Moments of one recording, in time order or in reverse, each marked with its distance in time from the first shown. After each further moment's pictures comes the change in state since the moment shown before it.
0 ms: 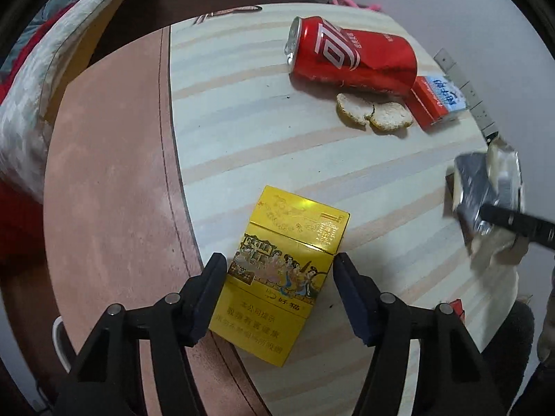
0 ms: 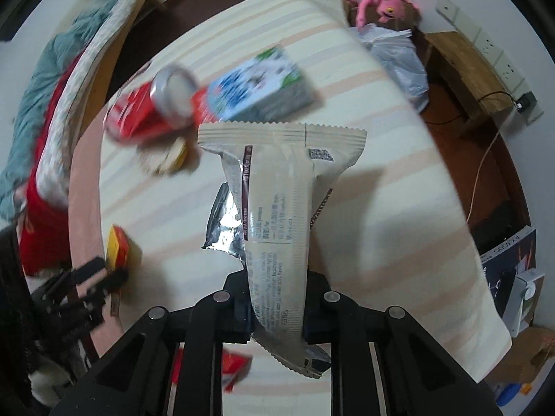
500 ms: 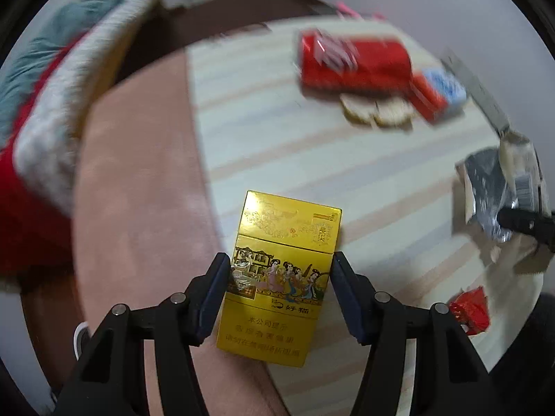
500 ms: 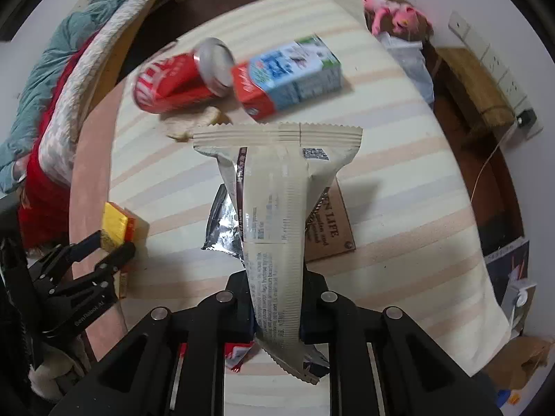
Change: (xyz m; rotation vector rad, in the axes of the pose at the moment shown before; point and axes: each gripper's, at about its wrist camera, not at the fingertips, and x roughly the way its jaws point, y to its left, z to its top) left arm -0.028 -0.030 -0.038 0.009 -0.133 0.153; right arm -0.016 0.024 -0.030 -0.082 -0.031 -0.032
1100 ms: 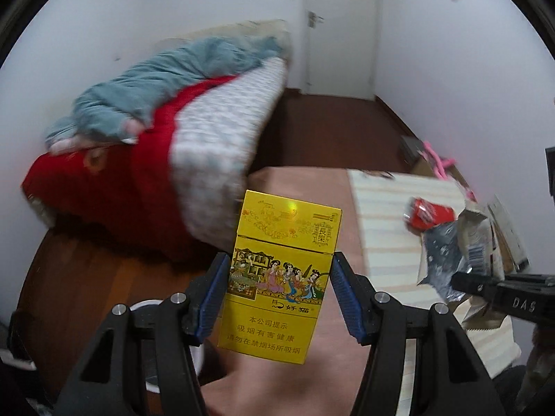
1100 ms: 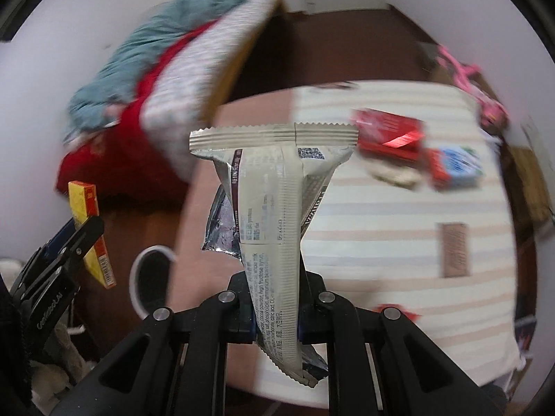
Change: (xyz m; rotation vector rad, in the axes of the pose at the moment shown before) left arm -0.190 0.162 -0.089 -0.374 -0.403 0.196; right arm -0.094 0.201 -0.056 -0.334 -0.138 0.188
